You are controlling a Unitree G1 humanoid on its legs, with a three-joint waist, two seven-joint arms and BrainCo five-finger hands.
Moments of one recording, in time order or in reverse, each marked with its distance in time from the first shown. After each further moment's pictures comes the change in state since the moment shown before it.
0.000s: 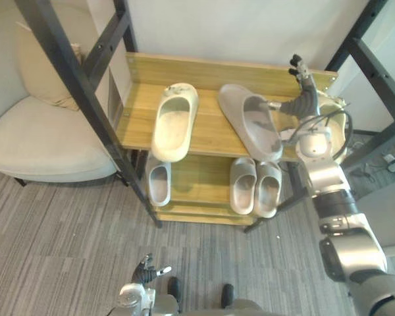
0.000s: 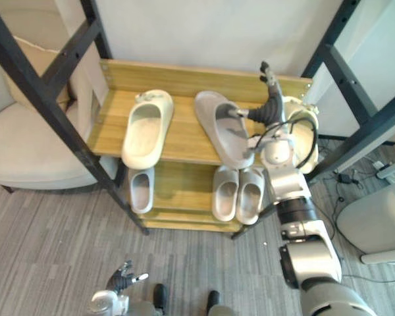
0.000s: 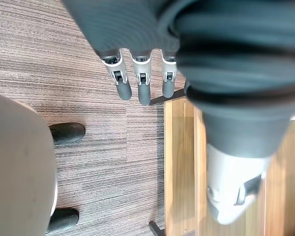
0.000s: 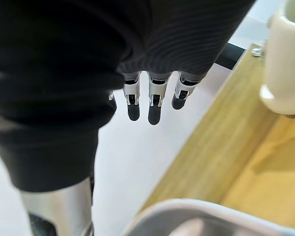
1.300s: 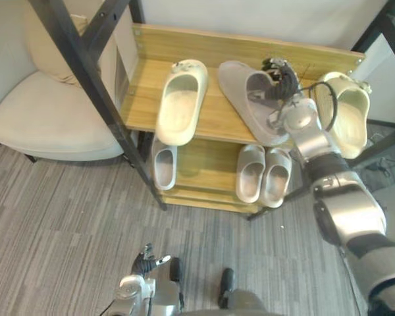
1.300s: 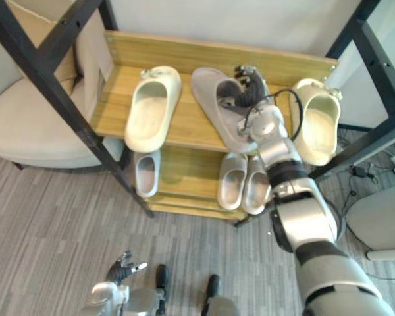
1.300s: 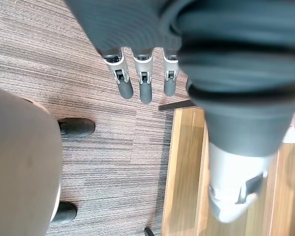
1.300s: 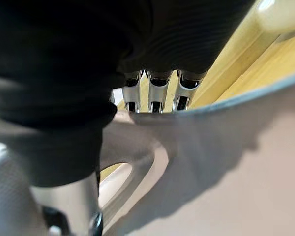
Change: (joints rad) left arm -0.047 0.006 -0.003 -0.017 -0.082 -0.020 0.001; right arm -0.380 0.009 0.160 0.459 -0.074 0.038 0.064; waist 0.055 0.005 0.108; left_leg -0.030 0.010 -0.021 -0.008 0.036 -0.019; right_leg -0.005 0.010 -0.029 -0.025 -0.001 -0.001
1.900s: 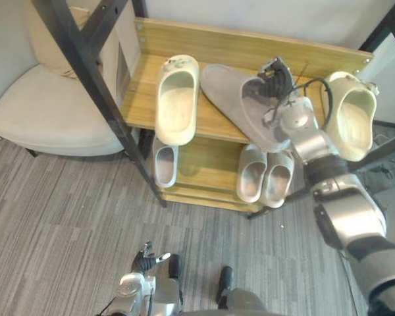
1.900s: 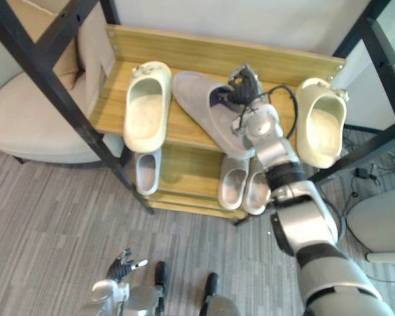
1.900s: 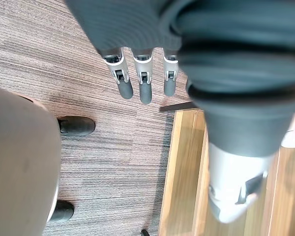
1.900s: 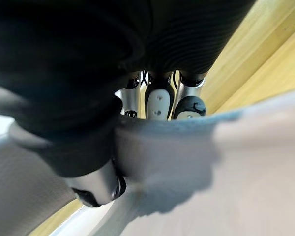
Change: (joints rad) left arm -0.001 0.001 0.000 -0.001 -0.015 0.002 0.004; right arm 0.134 -0.015 0.027 -0.248 0.041 -0.024 0.008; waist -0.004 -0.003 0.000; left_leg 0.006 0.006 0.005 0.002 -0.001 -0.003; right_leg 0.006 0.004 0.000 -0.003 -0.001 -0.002
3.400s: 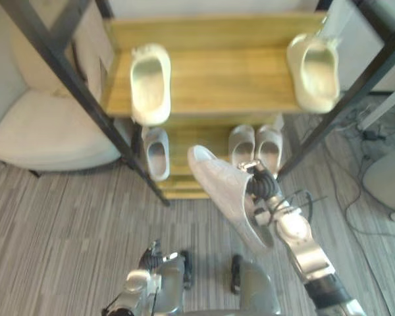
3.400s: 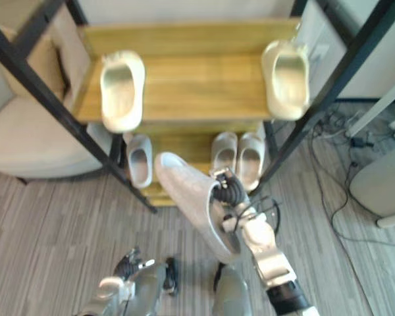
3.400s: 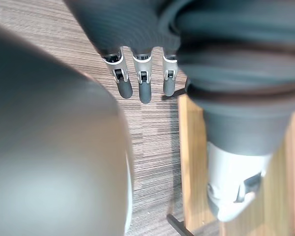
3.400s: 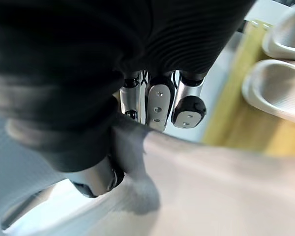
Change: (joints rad) left arm -0.092 -0.009 -0.036 0.012 -0.005 -0.025 -0.018; right arm 0.764 0.115 -0.011 -0.617 0.098 -0.124 0.090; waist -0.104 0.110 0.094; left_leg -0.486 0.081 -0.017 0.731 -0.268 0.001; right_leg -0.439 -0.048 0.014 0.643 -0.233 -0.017
